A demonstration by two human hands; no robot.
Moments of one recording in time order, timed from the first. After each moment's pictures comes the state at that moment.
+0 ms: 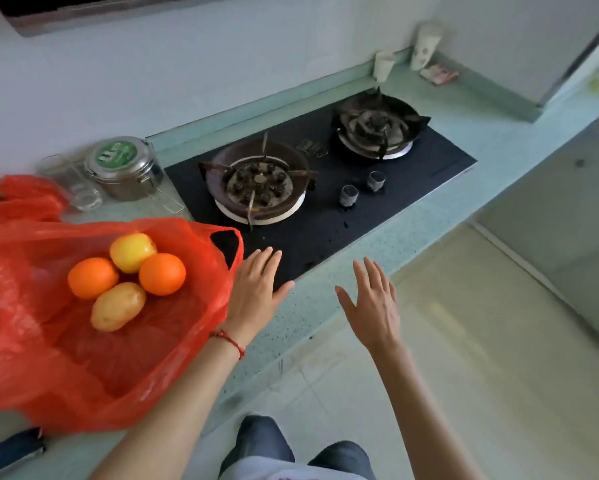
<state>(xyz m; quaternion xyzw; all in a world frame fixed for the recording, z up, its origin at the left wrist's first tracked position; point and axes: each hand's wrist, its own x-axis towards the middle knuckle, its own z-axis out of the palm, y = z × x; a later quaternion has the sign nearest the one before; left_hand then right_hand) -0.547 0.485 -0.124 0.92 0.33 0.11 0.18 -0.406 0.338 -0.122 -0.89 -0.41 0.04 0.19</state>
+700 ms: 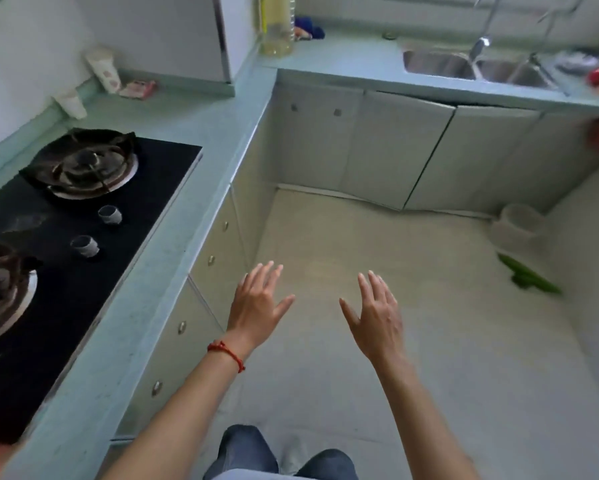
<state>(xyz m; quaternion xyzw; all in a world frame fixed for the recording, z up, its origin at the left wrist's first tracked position) -0.357 0.209 -0.109 0.98 -0.04 0.04 0.19 -0.355 0.001 -0.119 -0.98 -0.02 -0.05 0.19</state>
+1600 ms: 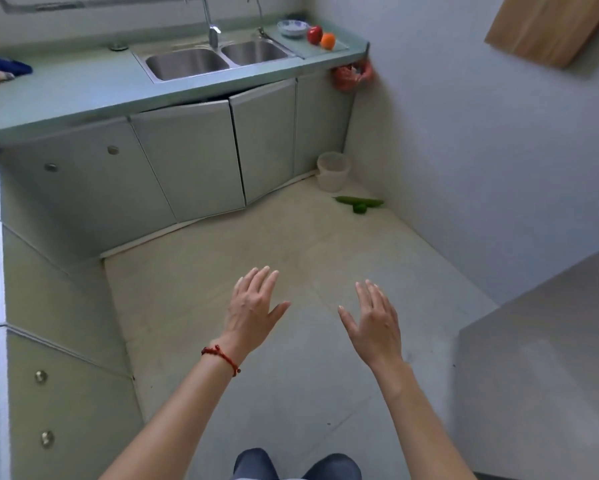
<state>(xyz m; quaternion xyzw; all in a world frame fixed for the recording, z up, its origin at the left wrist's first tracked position) -0.217 0.023 -0.121 0.89 -0.40 -0.03 0.19 -0.368 -0.136 -0.120 -0.92 0.34 -0.08 0.19</state>
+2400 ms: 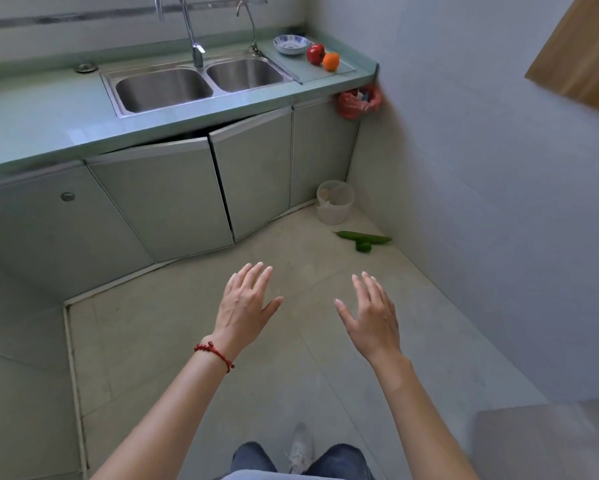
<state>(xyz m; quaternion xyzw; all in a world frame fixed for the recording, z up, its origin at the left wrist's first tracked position) 0.011 -0.197 -0.121 0.90 -0.39 -0.01 0.18 -0.134 -0.368 -0.113 -0.93 0.30 -0.08 0.20</state>
